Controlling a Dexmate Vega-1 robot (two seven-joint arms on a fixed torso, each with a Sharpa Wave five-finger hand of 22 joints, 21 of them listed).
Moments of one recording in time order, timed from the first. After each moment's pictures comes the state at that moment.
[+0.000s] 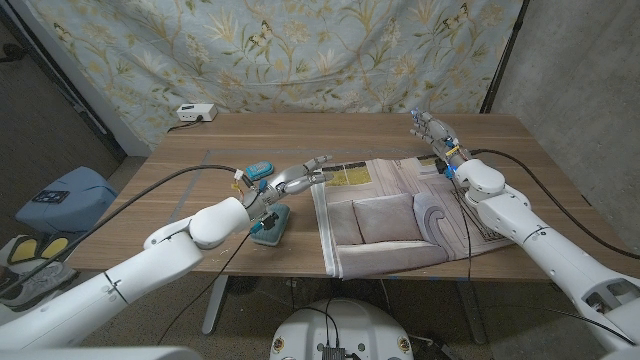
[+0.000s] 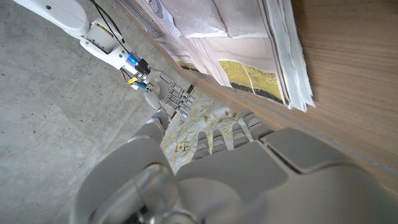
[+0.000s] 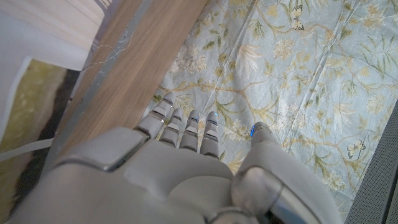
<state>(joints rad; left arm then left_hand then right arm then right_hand) 1.10 0.94 0.46 -2.05 -0.17 -0.05 -0.01 0.50 0.18 0.59 -0.08 0.20 -0.03 -0.05 0.18 0.17 -0.09 0.01 0.20 0.19 -0.09 0.10 0.18 0.17 0.07 0.09 0.21 0.18 -0.78 -0.63 -0.39 -1.40 0.51 0.18 -0.03 0.35 0.13 0.25 -0.03 0.18 0.25 -0.08 0.19 0.19 0.16 0.02 0.20 0.20 0.05 0.03 0.20 0.22 0.25 -0.01 0.19 0.17</state>
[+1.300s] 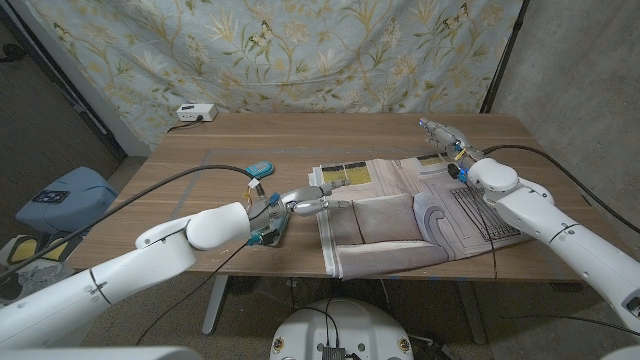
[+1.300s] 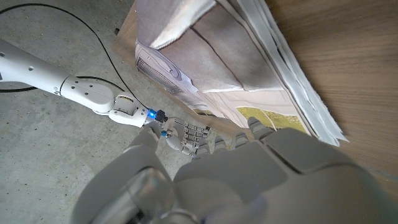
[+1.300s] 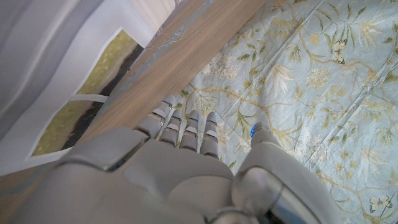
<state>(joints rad) 1.09 1.05 0.50 -2.16 -0.07 -0.01 -0.17 0.36 0.16 0.50 -0.01 0.20 -0.13 -0.07 0.17 0.17 -0.17 0.01 0.18 0.19 -0.17 0.13 0.17 0.18 -0.08 0.14 0.18 0.18 -0.82 -0.77 -0.40 -1.54 0.40 -0.01 -0.09 0.34 0.13 0.25 -0.03 0.18 0.24 -0.08 0.19 0.19 0.15 0.03 0.20 0.20 0.03 0.03 0.20 0.21 0.22 -0.01 0.18 0.17</state>
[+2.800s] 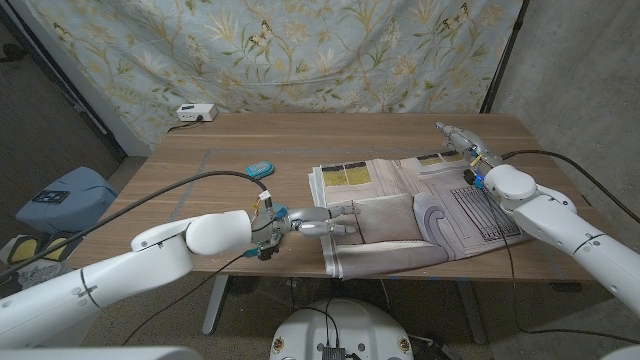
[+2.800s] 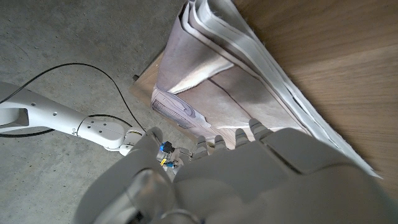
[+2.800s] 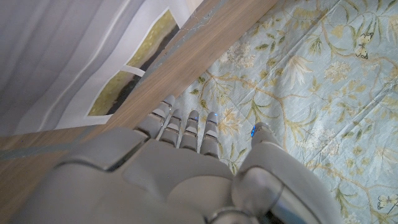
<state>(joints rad) 1.09 1.11 0.53 -2.25 -0.01 0.05 -0.30 0.29 0.17 0.50 0.05 0.20 -0.10 -0.07 0.19 0.17 -0.18 0.00 0.20 0.18 -0.17 0.12 0.18 0.18 -0.11 0.14 0.18 0.18 -0.92 -0.84 -0.33 -1.60 0.39 -0.03 -0.15 0.33 0.13 0.26 -0.04 0.18 0.23 -0.07 0.19 0.19 0.15 0.03 0.20 0.20 0.03 0.03 0.20 0.21 0.21 -0.01 0.18 0.17</state>
